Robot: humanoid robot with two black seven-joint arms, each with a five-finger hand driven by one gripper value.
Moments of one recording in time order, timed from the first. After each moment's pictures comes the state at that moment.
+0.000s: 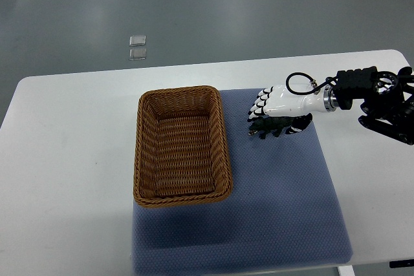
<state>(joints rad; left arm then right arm) 0.00 0.00 -0.05 -0.16 0.06 0.11 0.00 1.16 -0.40 -0.27 0.75 -1.71 -0.25 0.61</state>
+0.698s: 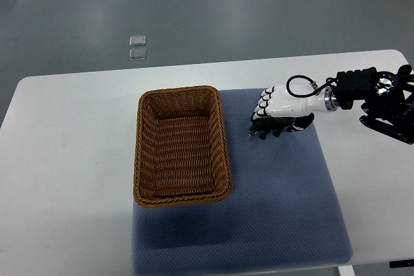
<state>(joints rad) 0.00 0.00 -0.05 -0.16 0.06 0.11 0.00 1.16 -0.38 -0.29 0.70 -1.75 -0.28 0.61</state>
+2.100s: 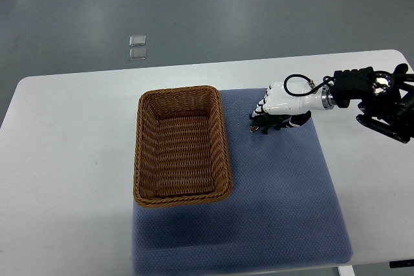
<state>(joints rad) 0.00 0.00 -0.05 -0.16 0.06 0.11 0.00 1.16 -0.35 -0.28 0.65 -1.76 -0.34 0.61</state>
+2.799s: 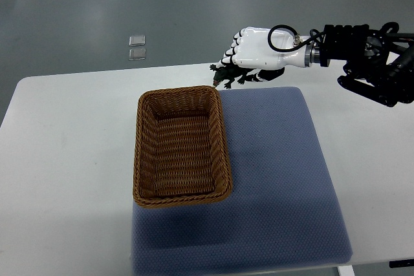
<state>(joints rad) 0.00 0.00 -0.05 -0.16 0.06 0.11 0.00 1.35 -0.33 -0.26 0.76 -1.68 -0.50 0.61</state>
